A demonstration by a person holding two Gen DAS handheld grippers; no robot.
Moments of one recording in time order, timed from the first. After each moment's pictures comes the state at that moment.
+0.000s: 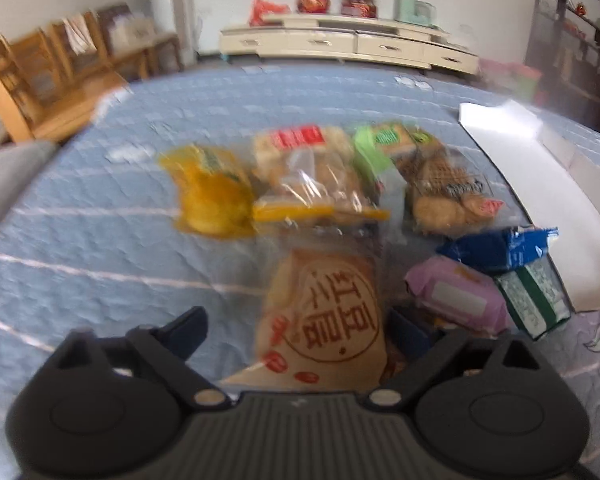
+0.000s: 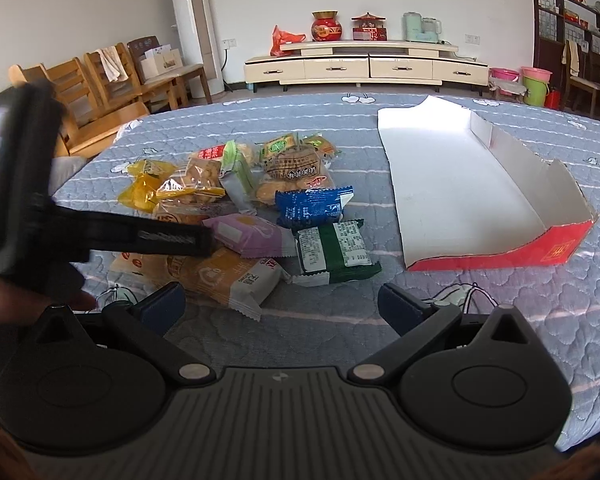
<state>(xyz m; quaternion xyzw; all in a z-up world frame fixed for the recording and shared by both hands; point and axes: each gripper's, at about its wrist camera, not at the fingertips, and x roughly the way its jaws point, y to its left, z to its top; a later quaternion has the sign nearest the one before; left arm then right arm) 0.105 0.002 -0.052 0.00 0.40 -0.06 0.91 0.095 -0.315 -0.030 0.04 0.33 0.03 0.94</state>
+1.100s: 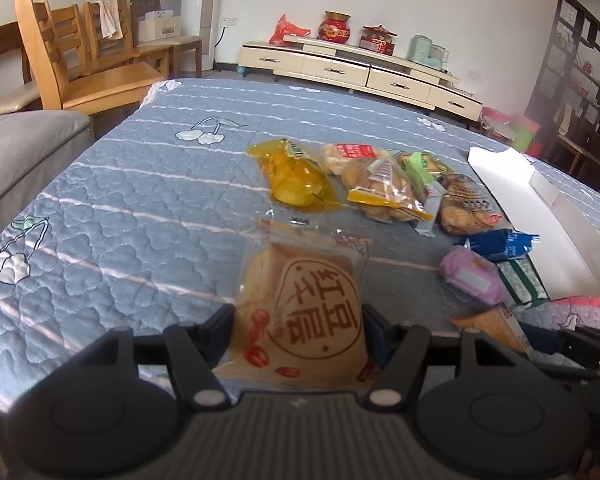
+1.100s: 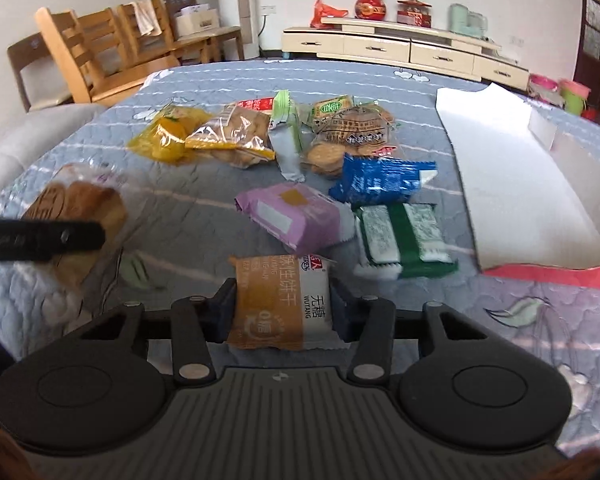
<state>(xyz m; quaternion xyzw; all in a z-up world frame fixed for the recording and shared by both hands) 0.036 0.075 -0.035 -0.05 0.37 -0.04 0.93 0.115 -0.293 -0.051 -0.02 0.36 0.08 0.93</state>
